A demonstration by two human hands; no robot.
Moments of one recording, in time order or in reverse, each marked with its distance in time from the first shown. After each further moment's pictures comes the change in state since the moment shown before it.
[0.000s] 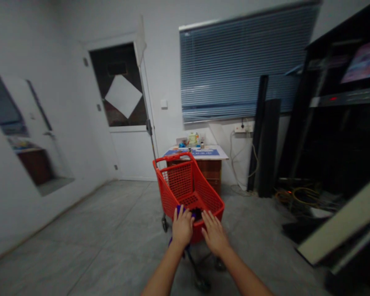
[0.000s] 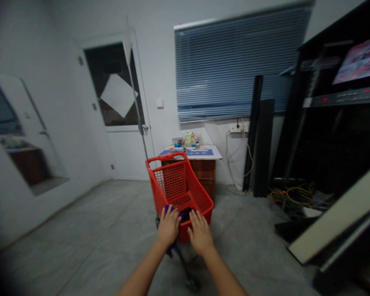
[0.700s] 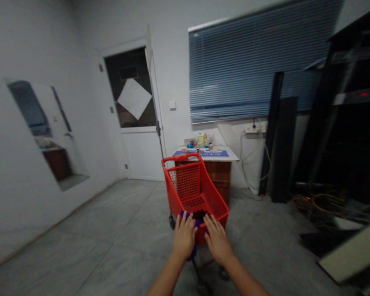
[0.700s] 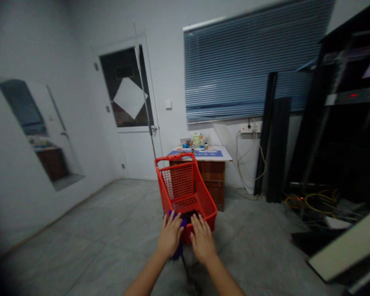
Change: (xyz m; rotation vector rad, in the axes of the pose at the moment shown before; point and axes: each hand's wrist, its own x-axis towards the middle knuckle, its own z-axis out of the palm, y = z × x) left_hand -0.028 -0.029 -0.002 0.007 -0.009 0.001; right_hand 0.005 -0.021 0.023 0.051 0.058 -0.061
